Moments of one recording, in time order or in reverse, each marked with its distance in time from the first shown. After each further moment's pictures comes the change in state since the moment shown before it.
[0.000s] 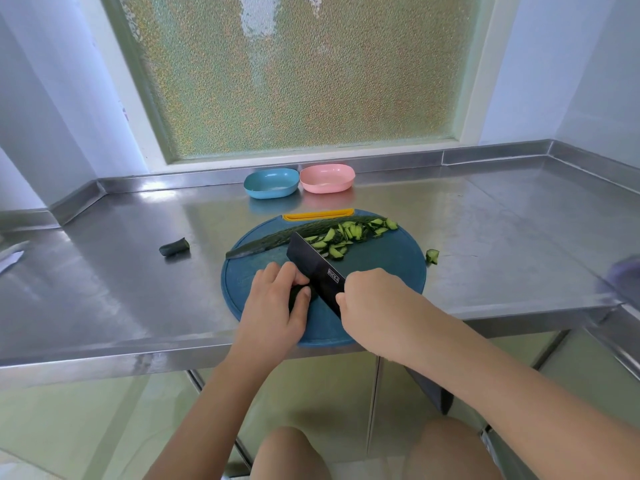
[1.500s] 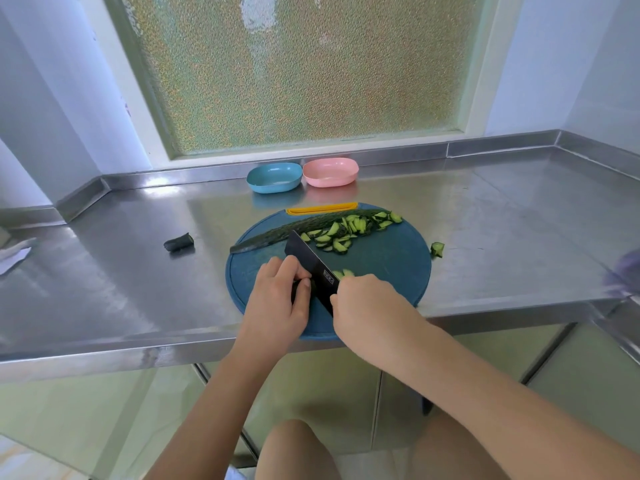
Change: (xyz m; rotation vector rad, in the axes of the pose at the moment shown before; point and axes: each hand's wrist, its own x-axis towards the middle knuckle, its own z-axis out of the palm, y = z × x) left_hand 0.000 -0.002 0.000 -0.030 0.016 0.000; right_hand 0.002 -0.009 0.018 0.079 0.021 0.006
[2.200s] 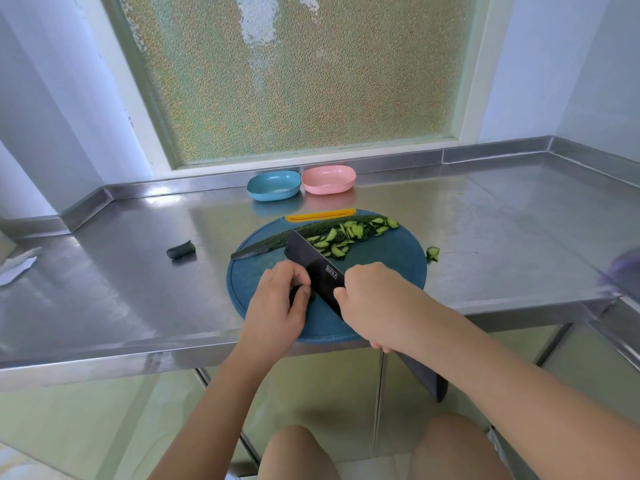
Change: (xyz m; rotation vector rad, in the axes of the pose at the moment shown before) left_hand -0.001 0.005 -0.005 -0.070 -0.038 -0.022; right_hand -0.006 0.002 -0.029 -0.004 -0.038 -0.005
